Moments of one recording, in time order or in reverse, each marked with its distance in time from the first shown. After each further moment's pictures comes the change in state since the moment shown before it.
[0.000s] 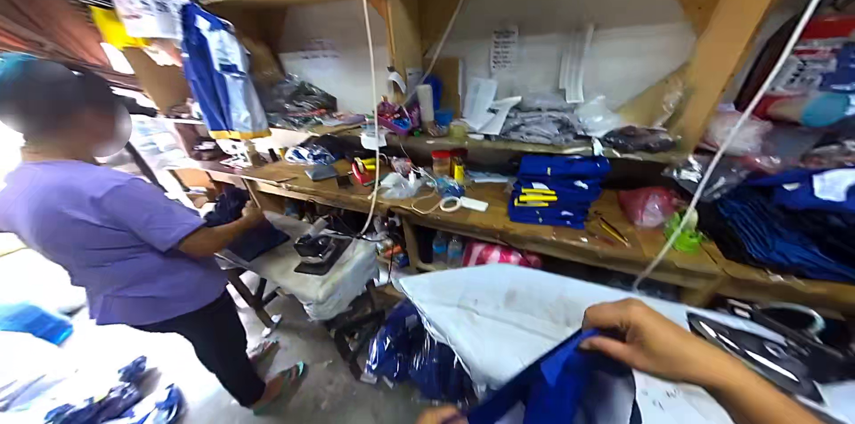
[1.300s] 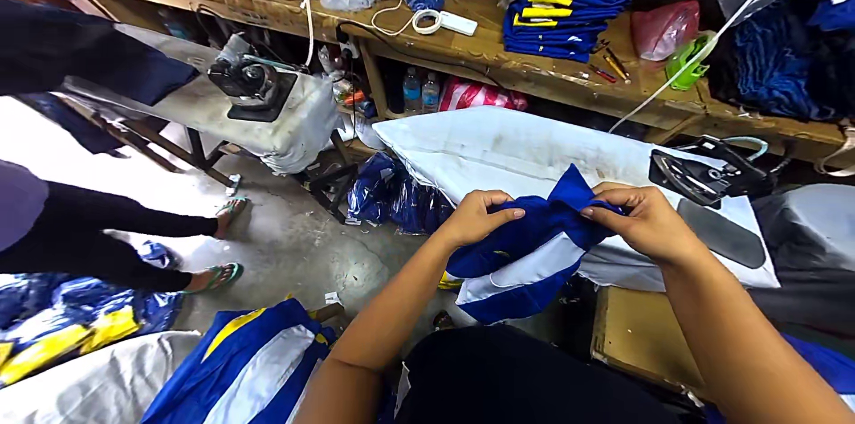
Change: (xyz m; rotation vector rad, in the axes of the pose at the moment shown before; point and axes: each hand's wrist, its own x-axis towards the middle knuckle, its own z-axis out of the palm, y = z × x) left_hand 0.067 0.103 -0.024 -0.444 -0.304 0.264; right_hand -0.042 -0.053 0.087 0.294 0.187 0.671
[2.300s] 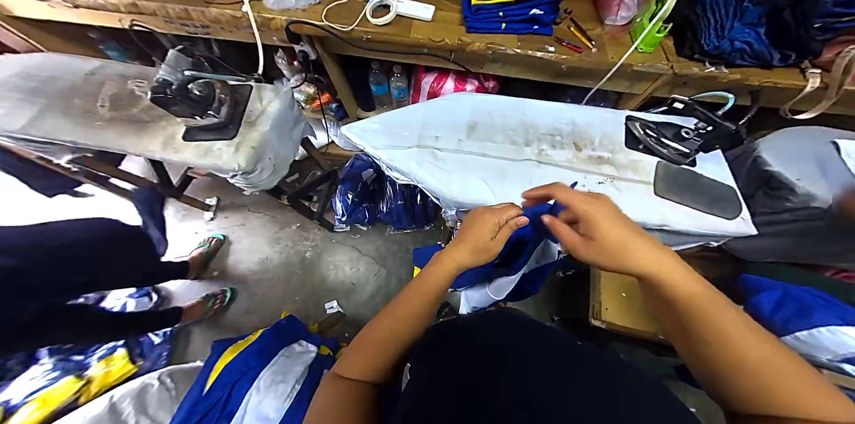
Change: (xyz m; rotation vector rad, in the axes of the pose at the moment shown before) left_hand -0.001 -0.011 0.046 0.357 -0.118 0.226; right_hand -0.023 -0.030 0.027 -0.302 -0.121 -0.074
